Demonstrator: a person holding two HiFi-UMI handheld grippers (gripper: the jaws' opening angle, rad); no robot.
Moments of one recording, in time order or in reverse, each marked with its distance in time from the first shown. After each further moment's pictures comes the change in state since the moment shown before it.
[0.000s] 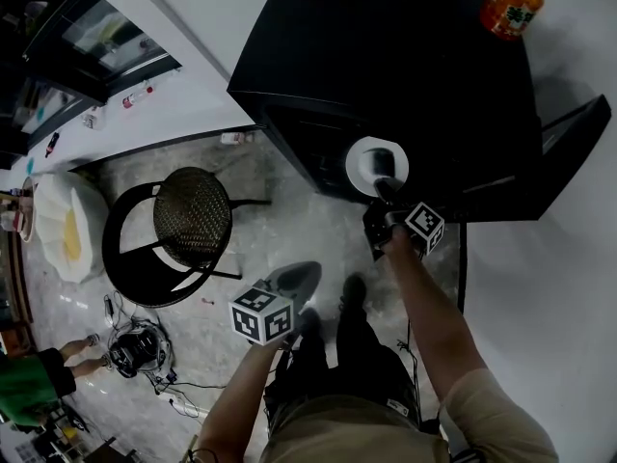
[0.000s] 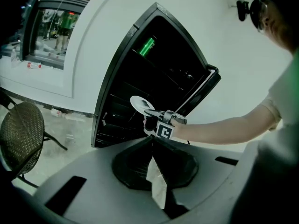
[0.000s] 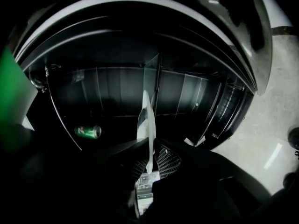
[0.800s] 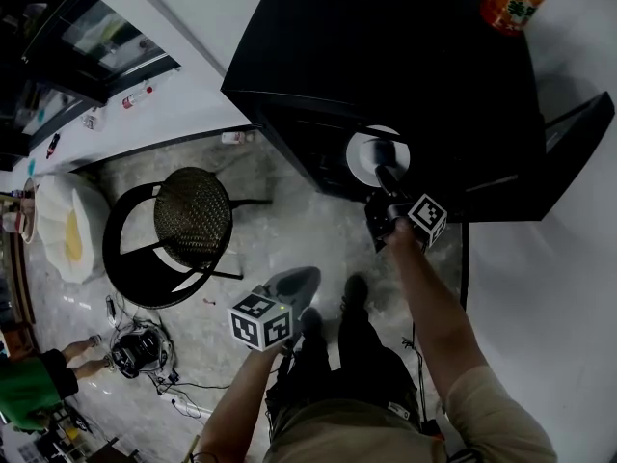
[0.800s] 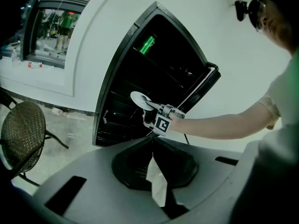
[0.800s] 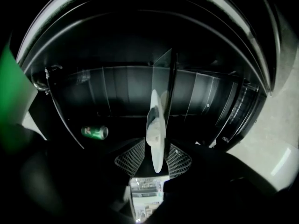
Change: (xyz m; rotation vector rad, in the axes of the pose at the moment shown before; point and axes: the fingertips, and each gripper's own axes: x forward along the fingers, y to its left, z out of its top) left arm -0.003 0.001 -0.011 0.001 0.014 0.011; right arm 0.017 0.017 0.010 -0.029 0.011 0.100
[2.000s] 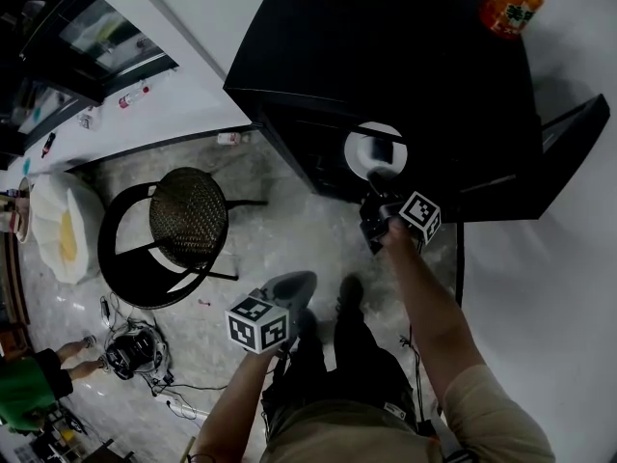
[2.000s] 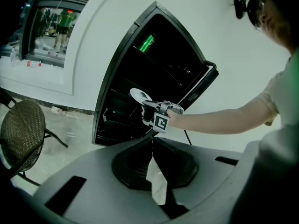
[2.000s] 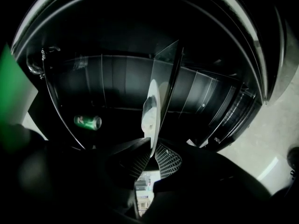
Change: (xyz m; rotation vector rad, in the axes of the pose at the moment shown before) left arm -0.002 0.000 -0.010 0.006 0.013 -0.015; right arm 0.003 -0.005 -0.011 -0.079 0.066 -0.078
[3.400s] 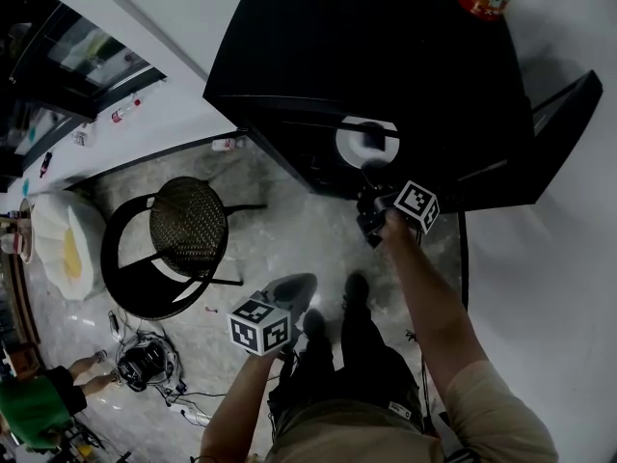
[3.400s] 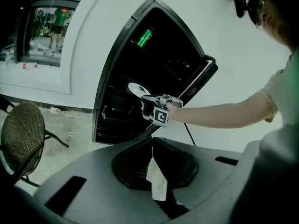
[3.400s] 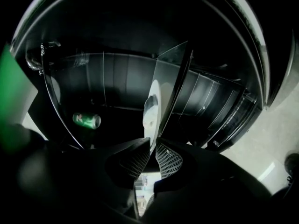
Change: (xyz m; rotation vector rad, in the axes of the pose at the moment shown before) left arm 0.002 0.003 -0.008 0.032 0.054 -0.007; right arm 0.005 0.003 0.004 -0.043 0.001 -0.015
